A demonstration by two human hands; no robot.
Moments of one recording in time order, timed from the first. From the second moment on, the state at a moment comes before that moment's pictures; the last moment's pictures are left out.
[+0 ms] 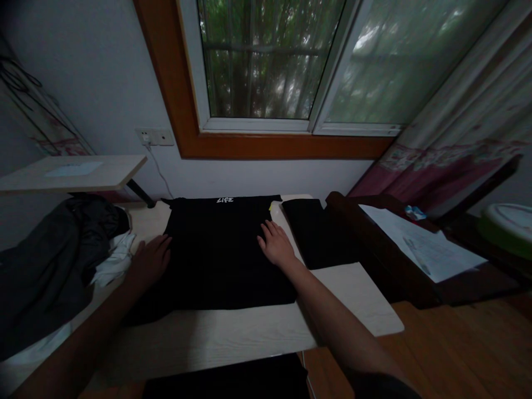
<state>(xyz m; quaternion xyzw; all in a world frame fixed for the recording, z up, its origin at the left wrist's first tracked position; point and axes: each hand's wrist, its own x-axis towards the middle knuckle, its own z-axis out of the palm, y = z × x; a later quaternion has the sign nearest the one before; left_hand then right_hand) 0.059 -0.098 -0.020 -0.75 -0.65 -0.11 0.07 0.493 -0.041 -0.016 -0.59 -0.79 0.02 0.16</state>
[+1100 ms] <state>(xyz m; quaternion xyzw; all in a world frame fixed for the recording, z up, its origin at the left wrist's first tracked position) 0.053 -0.180 0.028 -0.85 -0.42 -0.06 -0.31 0.511 -0.083 -0.002 -0.43 -0.89 -0.01 0.16</state>
